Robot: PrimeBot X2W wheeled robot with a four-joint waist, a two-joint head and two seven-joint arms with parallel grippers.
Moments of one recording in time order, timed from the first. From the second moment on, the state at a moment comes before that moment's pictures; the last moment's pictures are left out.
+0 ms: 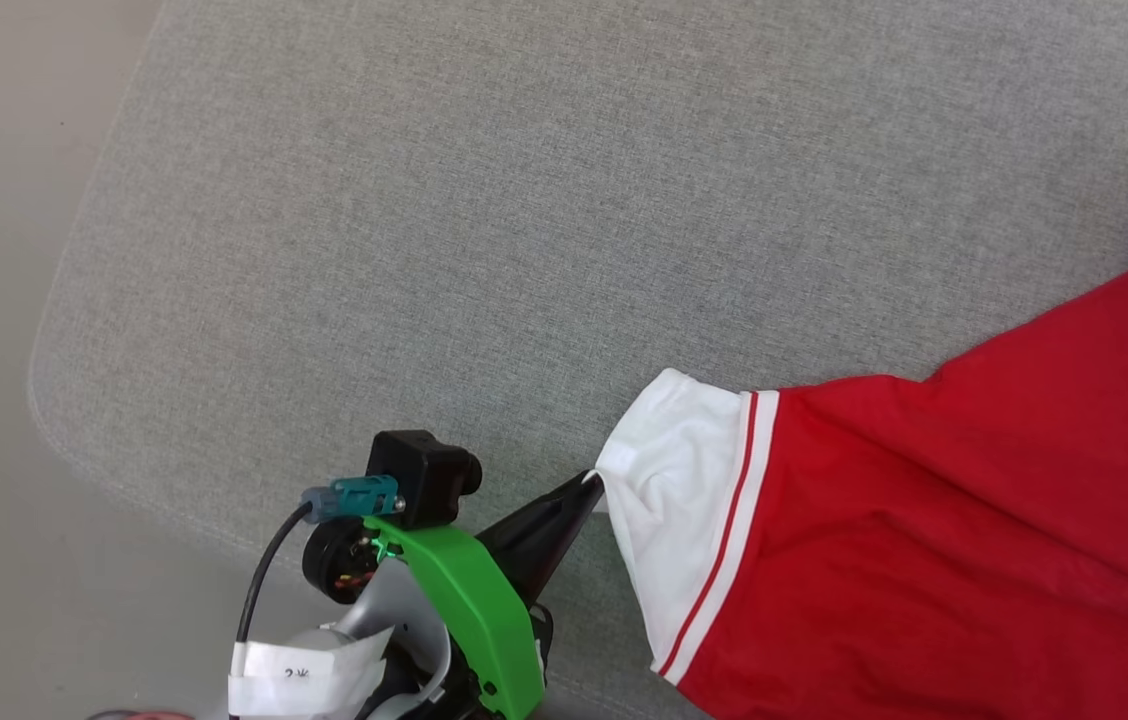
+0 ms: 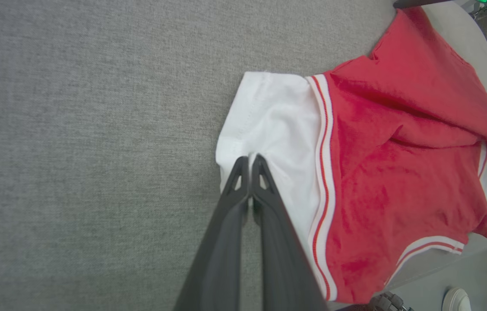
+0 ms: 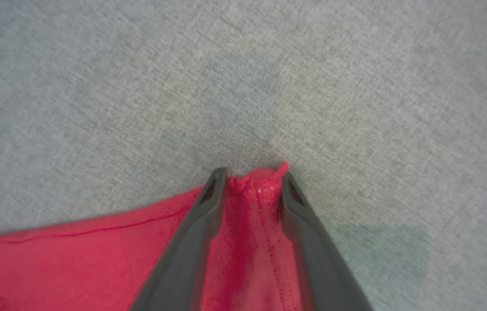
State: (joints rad) left arm -0.27 0.45 -0.71 -0.24 -0.85 0.10 0.23; right arm -0.79 -0.73 0.28 0.22 0.64 0.13 1.16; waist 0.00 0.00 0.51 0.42
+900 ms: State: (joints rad) left arm -0.27 0.55 -0.61 -0.28 -0.83 0.19 0.22; right arm -0.79 -0.68 0.31 0.35 0.73 0.13 0.67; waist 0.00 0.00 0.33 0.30
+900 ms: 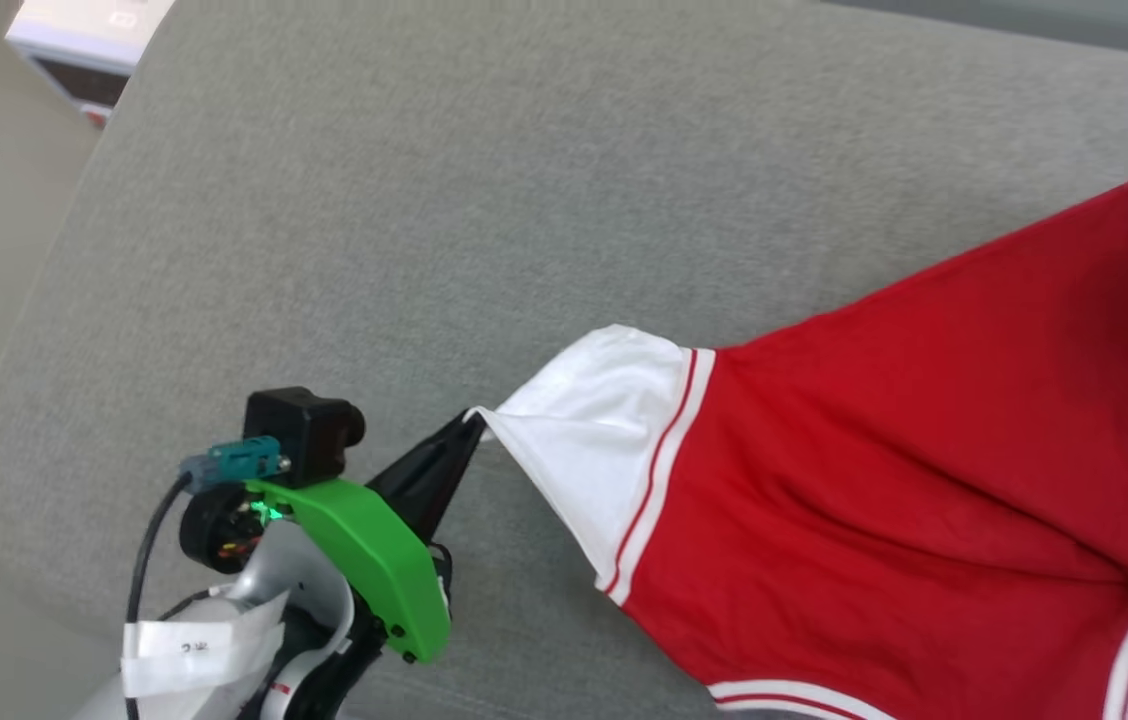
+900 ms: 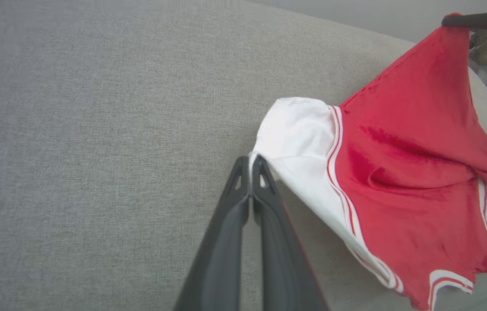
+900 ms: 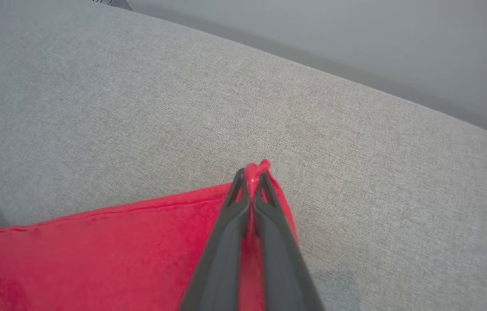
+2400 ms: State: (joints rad) left arm -0.62 0.66 -0.32 -0.46 -0.69 0.32 0.10; right arm -0.53 -0.53 -0.04 -0.14 0.72 0.13 0.43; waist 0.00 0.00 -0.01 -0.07
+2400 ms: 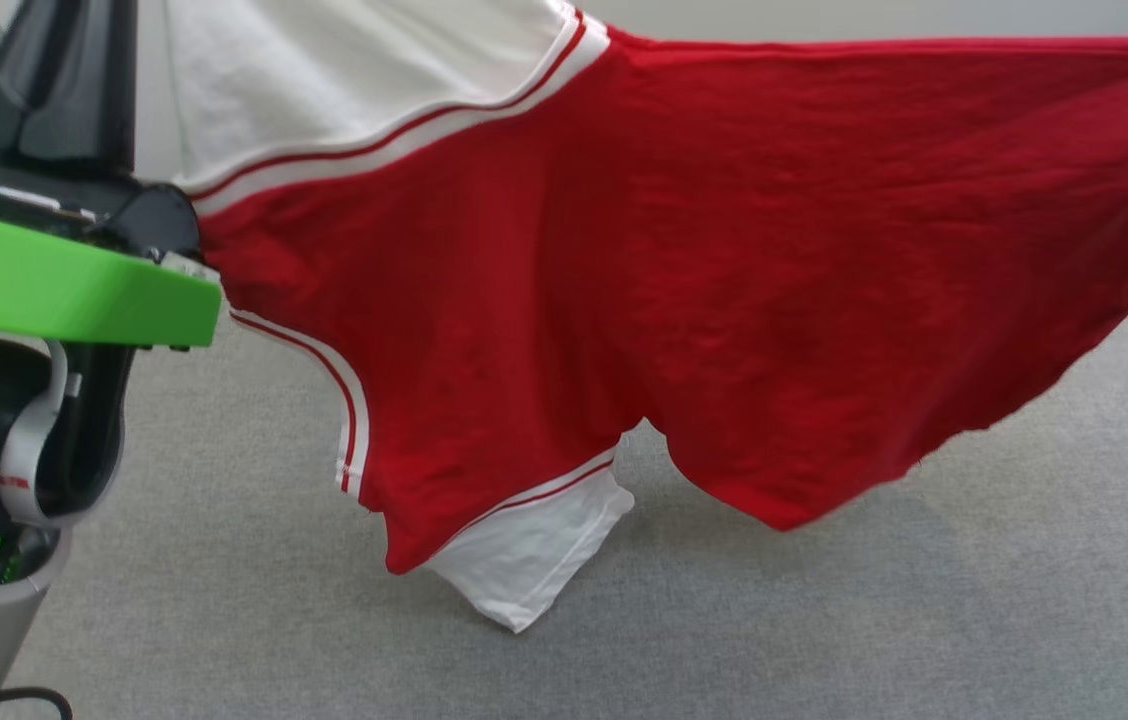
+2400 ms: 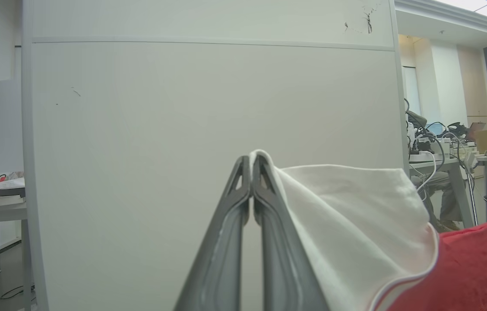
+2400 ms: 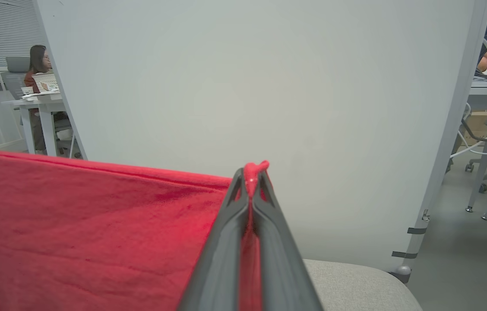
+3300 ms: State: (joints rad) left arm -1.41 0.69 -0.40 -0.09 -0.54 0.03 0.14; right arm -1.18 -0.54 0.01 0.10 0.56 0.13 0.27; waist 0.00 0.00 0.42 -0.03
